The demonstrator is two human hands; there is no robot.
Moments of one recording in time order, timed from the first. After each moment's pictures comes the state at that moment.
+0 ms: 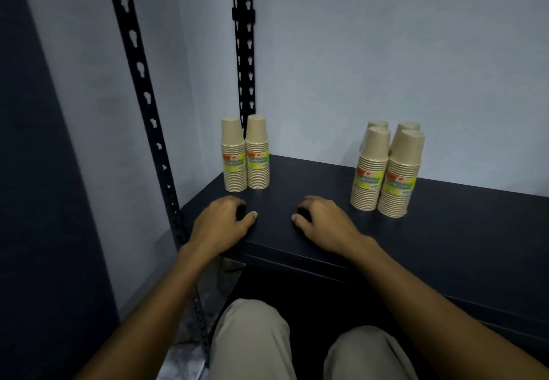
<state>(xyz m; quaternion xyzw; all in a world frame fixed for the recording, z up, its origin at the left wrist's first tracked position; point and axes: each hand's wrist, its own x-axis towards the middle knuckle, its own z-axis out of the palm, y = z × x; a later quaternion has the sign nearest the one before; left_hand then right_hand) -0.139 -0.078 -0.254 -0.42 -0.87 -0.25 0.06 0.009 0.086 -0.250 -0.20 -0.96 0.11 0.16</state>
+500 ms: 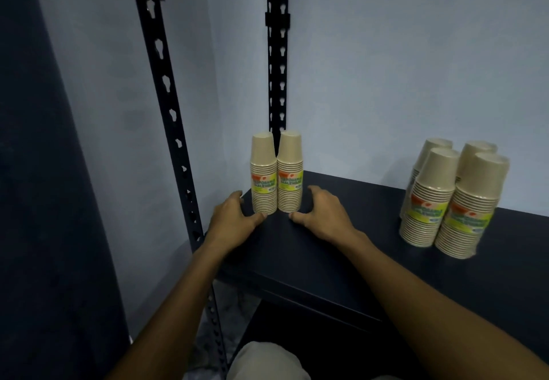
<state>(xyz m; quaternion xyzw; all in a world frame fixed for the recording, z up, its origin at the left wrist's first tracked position) -0.202 -0.061 -0.239 -0.30 -0.86 -0.41 -0.02 -0.101 0.106 -0.243 -0.25 -0.91 0.25 0.19</state>
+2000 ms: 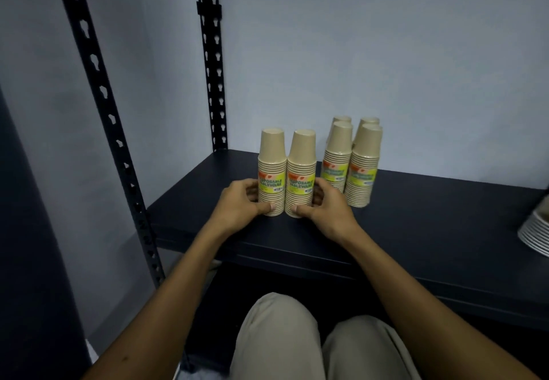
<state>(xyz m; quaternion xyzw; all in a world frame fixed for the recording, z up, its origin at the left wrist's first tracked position) -0.100 -0.016 -0.240 -0.43 -0.72 -0.52 -0.17 0.053 0.108 -0.249 -0.25 -0.79 0.46 0.32</state>
